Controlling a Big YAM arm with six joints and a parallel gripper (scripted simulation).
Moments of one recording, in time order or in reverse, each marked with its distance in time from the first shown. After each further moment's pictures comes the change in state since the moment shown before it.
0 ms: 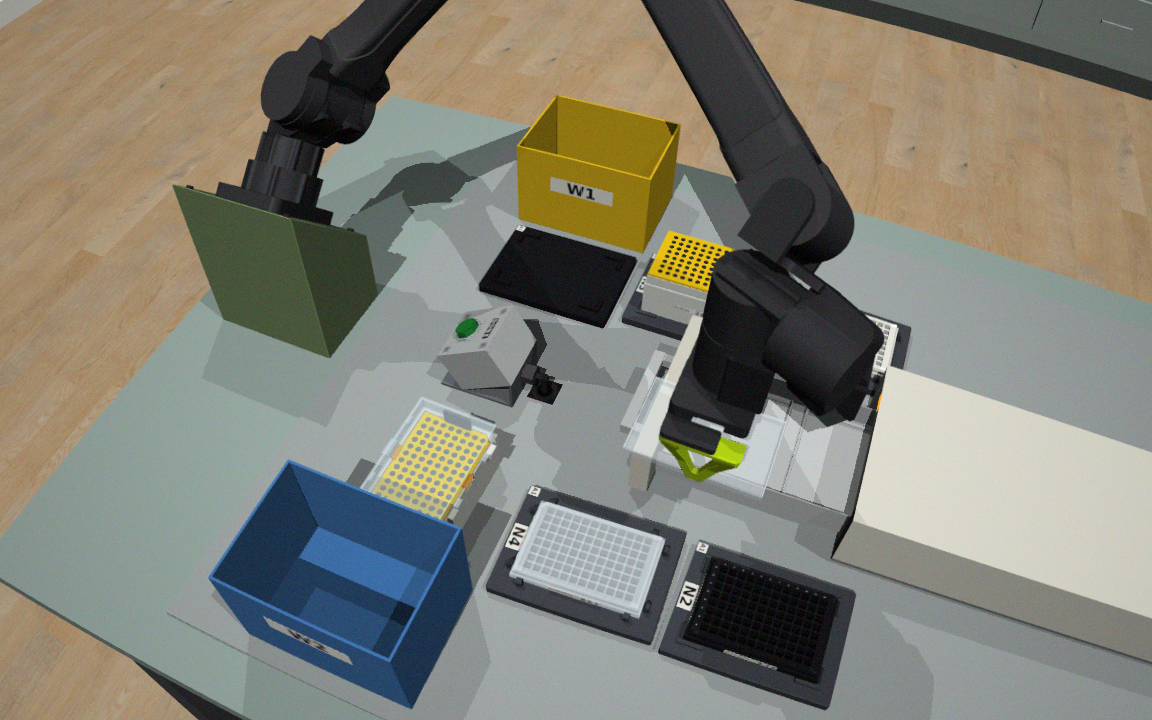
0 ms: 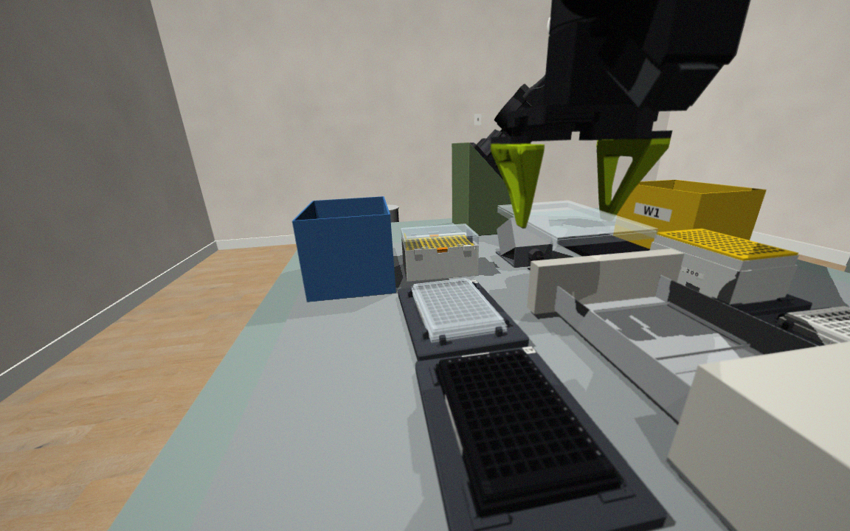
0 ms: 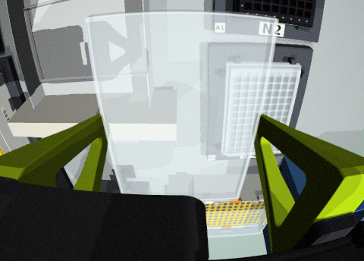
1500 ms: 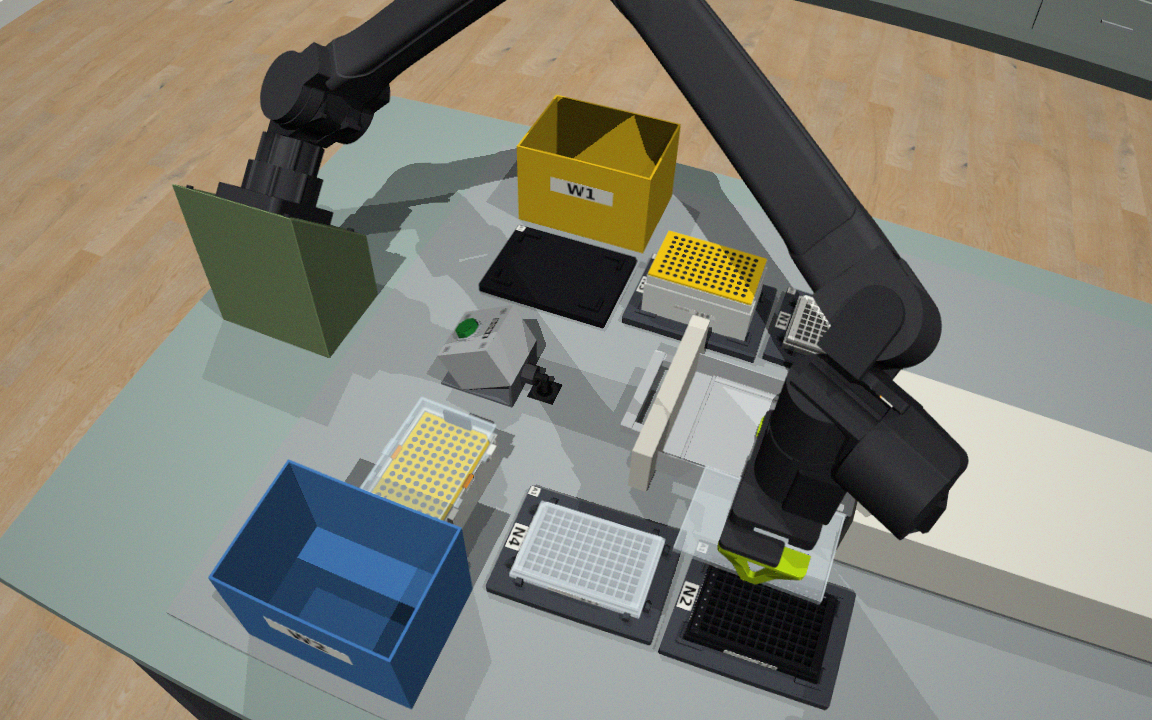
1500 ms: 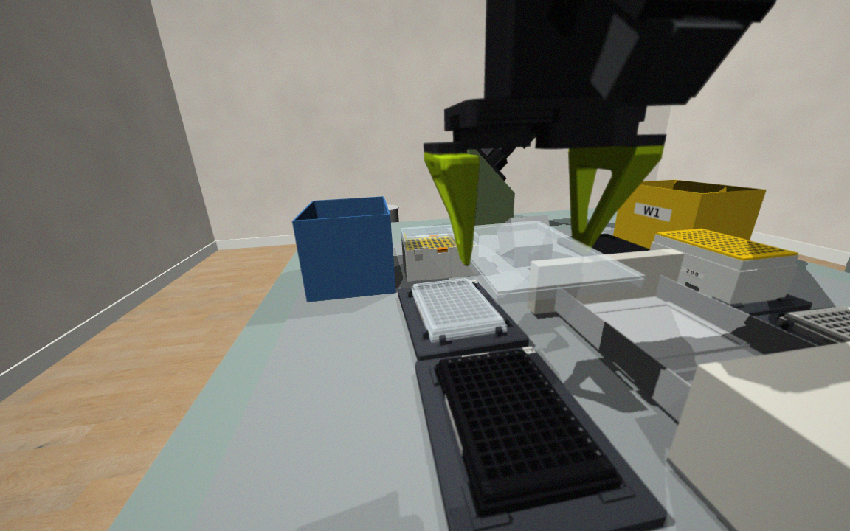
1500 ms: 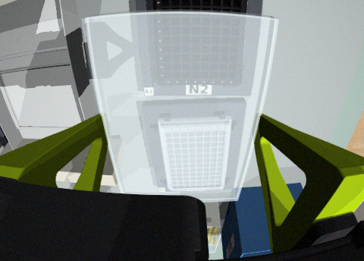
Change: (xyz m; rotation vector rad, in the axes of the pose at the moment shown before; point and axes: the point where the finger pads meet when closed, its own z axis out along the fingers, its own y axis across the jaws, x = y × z) arm -0.072 -0.074 0.002 -0.003 0.004 0.002
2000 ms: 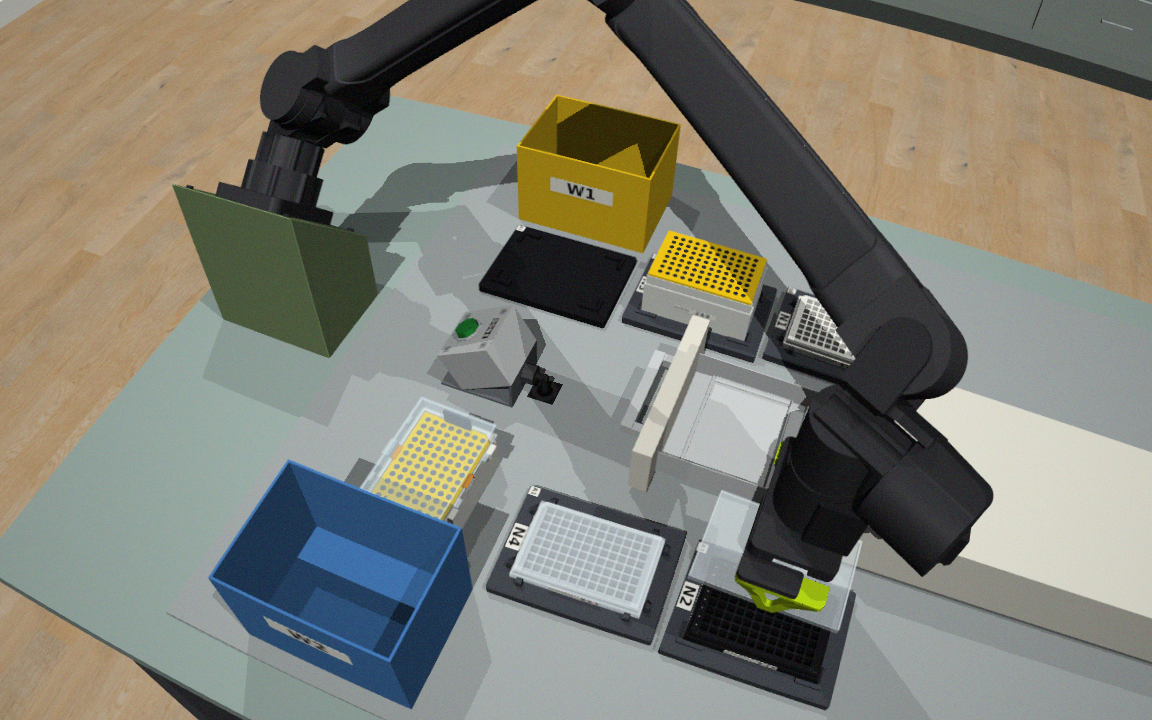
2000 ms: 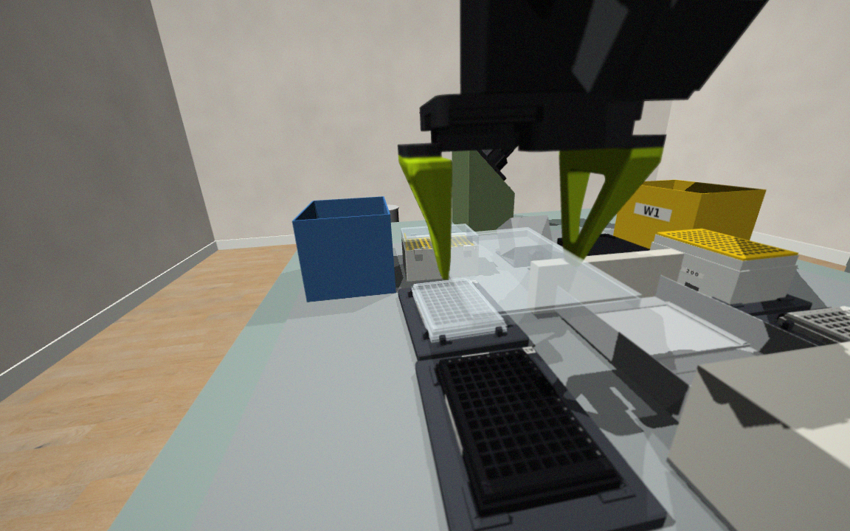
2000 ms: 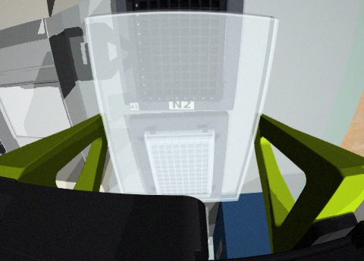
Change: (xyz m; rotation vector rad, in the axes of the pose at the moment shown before) arm -0.020 -0.019 0.000 -0.002 0.002 0.004
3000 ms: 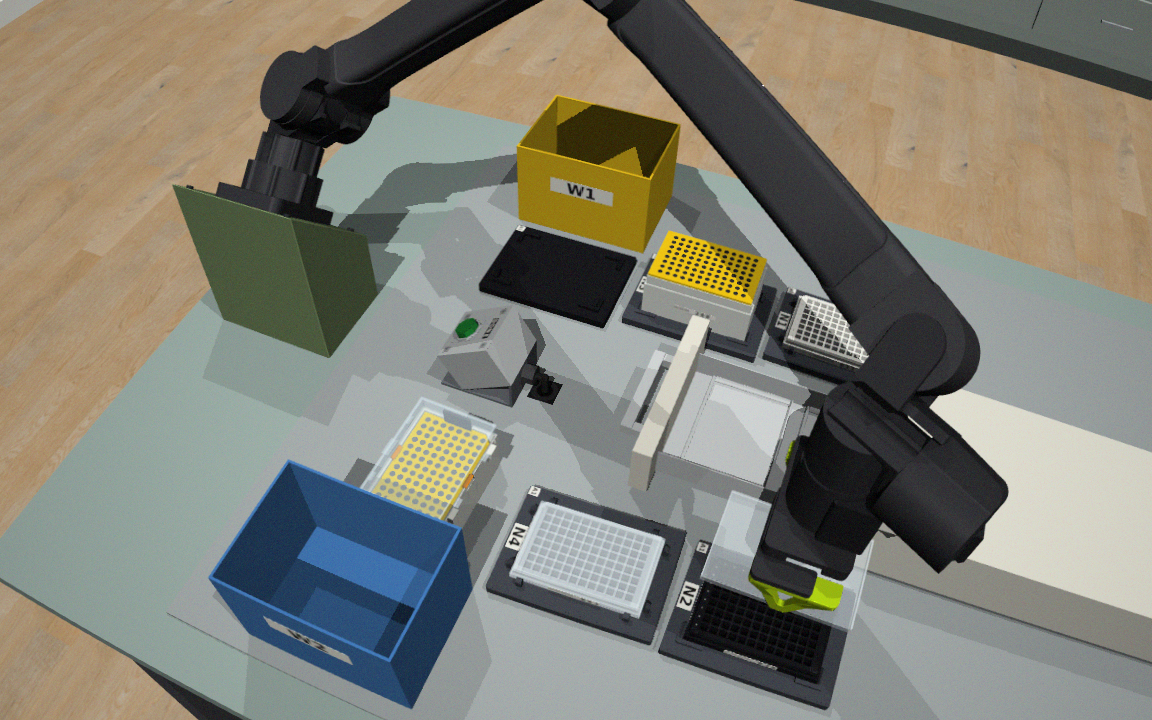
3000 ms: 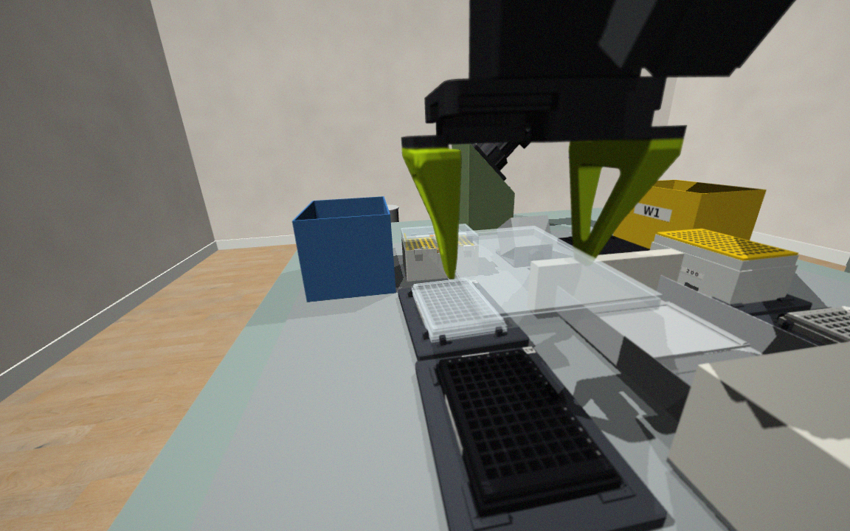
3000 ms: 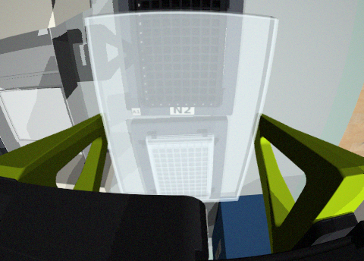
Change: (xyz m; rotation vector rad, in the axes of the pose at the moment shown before) arm -0.009 0.002 -0.004 0.005 -0.006 -0.005
